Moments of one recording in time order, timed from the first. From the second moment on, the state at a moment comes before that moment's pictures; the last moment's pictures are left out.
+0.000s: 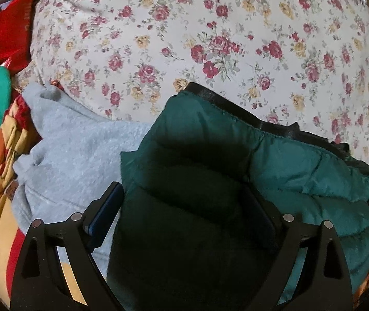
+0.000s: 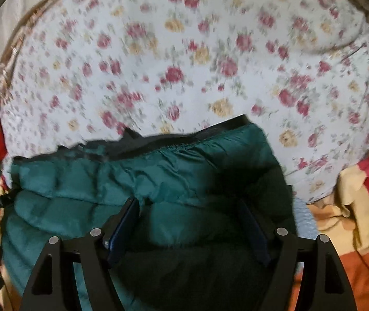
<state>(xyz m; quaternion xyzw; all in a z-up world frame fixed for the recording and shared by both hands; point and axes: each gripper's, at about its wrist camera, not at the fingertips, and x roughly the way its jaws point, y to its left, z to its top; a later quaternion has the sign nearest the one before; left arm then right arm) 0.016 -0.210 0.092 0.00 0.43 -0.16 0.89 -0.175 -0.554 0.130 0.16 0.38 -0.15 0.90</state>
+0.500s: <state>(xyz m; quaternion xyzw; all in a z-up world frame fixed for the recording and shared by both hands) -0.046 -0.170 0.094 0.00 0.43 -0.18 0.88 -0.222 -0.535 0.109 0.17 0.42 -0.16 0.88</state>
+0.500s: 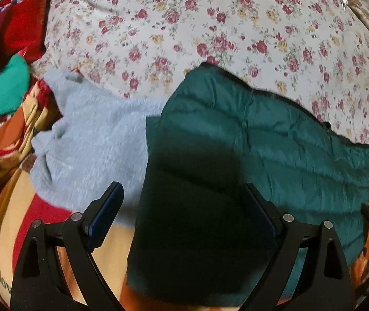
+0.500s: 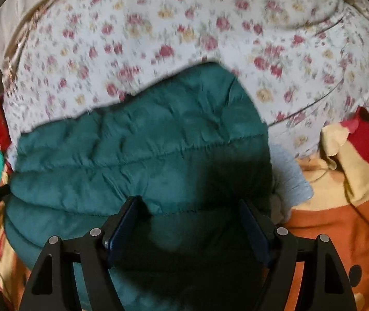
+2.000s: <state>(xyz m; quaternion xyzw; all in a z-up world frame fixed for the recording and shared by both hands) -0.027 -0.121 0.062 -0.16 0.51 -0.23 0.81 -0.259 -0.561 0.111 0.26 0.42 -0.13 0.86</state>
